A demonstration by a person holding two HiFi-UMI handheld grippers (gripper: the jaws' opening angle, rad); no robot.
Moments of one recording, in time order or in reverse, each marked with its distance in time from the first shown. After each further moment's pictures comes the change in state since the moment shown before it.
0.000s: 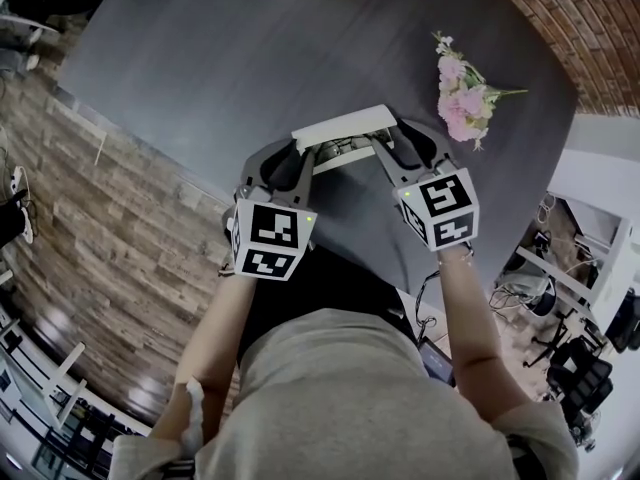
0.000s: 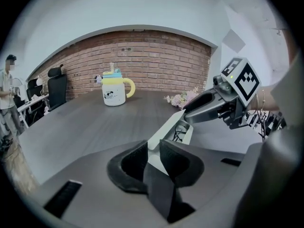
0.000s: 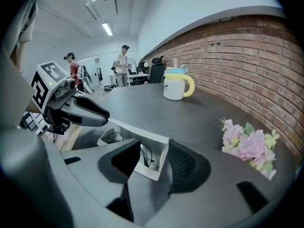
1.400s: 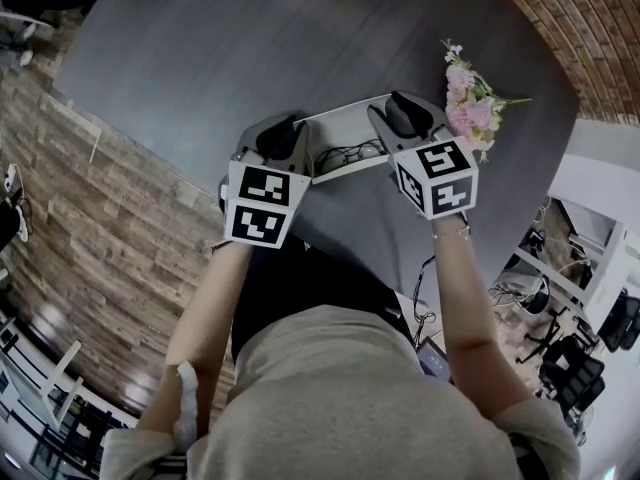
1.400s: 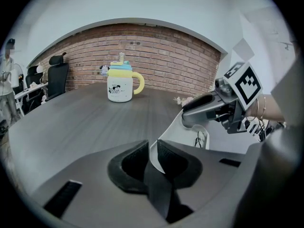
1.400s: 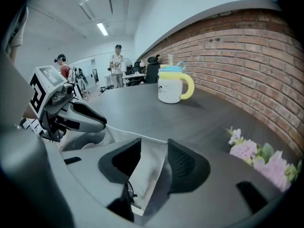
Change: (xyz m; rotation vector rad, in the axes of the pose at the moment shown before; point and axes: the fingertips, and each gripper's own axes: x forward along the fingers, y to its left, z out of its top) left arm 0.037 0.044 0.011 -0.097 0.034 -0.035; right arm 0.049 -0.028 0.034 0.047 0.004 -0.017
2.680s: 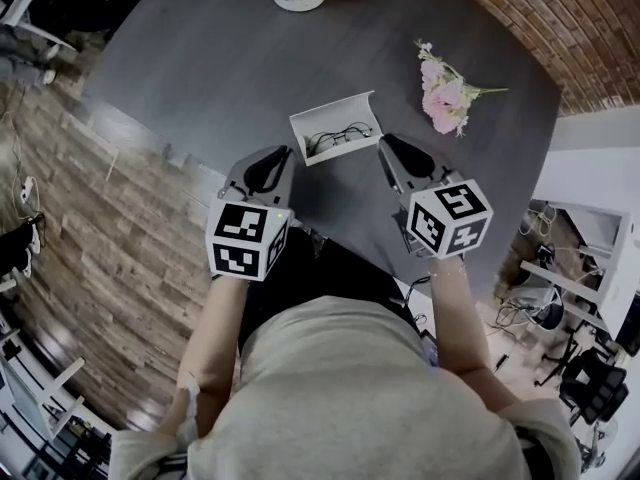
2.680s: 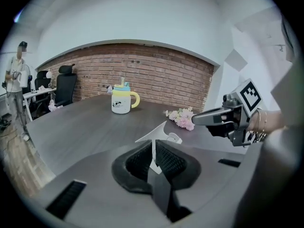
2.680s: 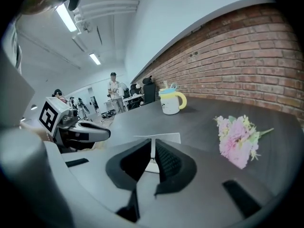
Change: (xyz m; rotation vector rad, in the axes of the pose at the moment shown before) left arm -0.100 -0.051 0.005 -0.040 -0.138 0.018; right arm -0.115 0.050 -0.016 0.238 -0.212 0.051
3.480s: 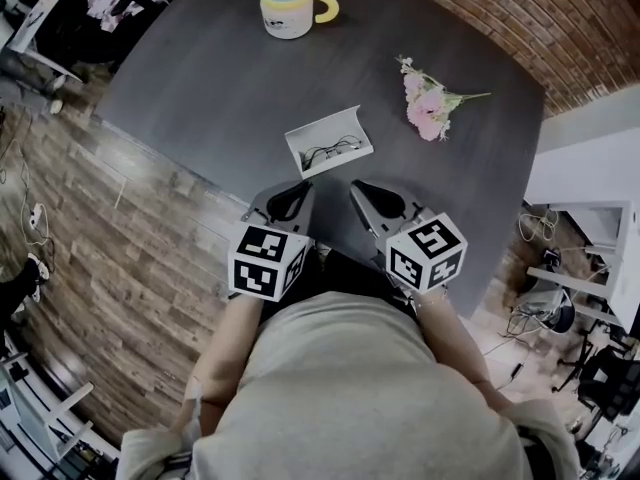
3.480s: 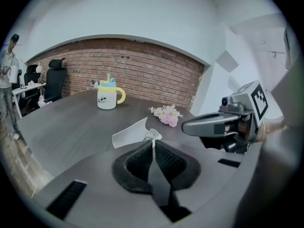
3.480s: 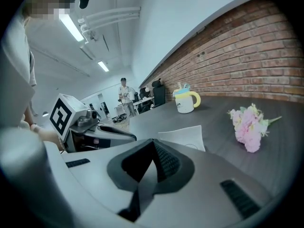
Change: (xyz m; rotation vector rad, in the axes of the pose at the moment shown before) left arm -0.014 -0.057 -0.011 -0.003 0.054 -0.115; right arm -0.030 0.071 -0.018 0.019 -0.040 0.129
